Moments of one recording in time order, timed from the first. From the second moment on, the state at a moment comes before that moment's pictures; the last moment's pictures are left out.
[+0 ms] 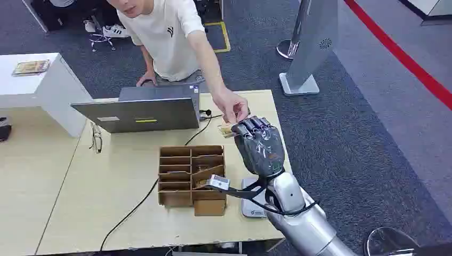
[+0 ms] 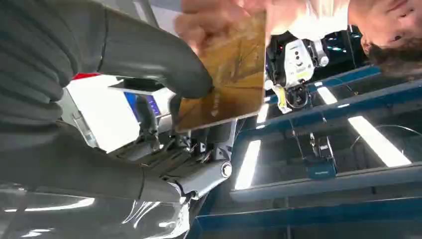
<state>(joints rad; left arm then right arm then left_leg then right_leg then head) -0.02 -0.33 1.37 -0.34 -0.89 0.12 0.28 -0.32 -0.02 0.55 -1.35 1.28 -0.69 0.04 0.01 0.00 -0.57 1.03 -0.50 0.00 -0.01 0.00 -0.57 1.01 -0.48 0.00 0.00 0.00</state>
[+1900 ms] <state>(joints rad) -0.02 -0.34 1.40 -0.32 -0.80 0.19 0.19 0.02 0.03 0.34 -1.61 0.02 -0.47 -0.28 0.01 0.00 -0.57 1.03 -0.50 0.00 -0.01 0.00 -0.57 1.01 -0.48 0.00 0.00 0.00</state>
